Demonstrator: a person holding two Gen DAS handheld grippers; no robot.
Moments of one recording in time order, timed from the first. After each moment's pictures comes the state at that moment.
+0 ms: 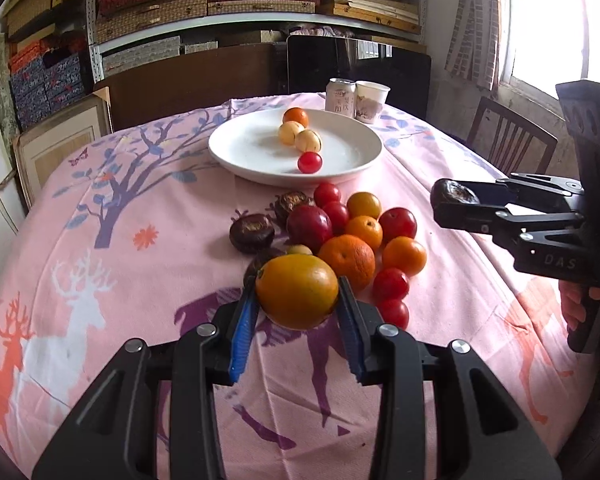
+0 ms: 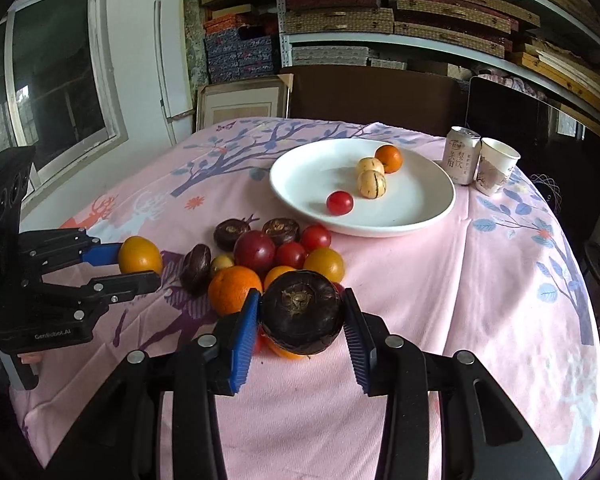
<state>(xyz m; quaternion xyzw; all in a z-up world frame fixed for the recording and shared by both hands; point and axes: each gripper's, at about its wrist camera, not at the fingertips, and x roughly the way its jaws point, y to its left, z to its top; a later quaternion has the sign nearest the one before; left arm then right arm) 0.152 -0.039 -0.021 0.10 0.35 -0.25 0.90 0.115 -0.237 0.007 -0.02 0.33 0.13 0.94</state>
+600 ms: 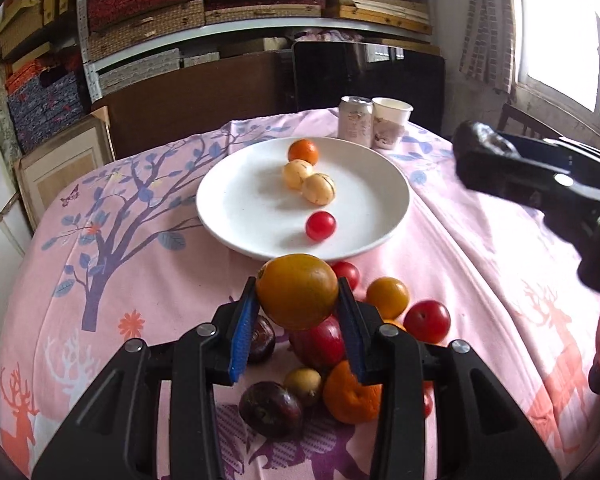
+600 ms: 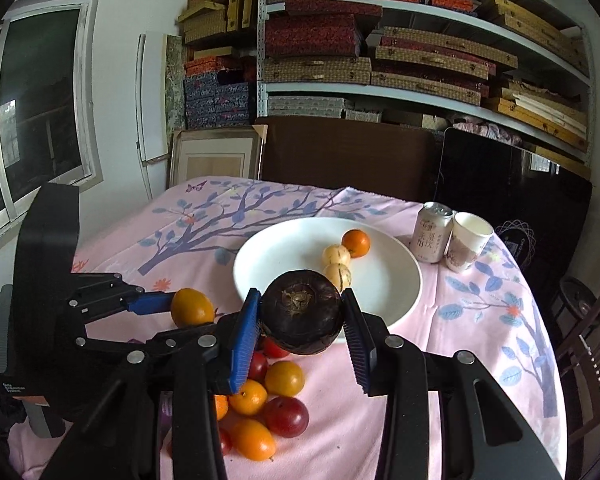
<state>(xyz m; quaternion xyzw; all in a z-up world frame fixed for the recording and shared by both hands) 0.232 -0.096 -0.005 0.11 0.34 -0.22 0.91 0.153 -0.244 0.064 -0.04 0.23 0.08 0.97</state>
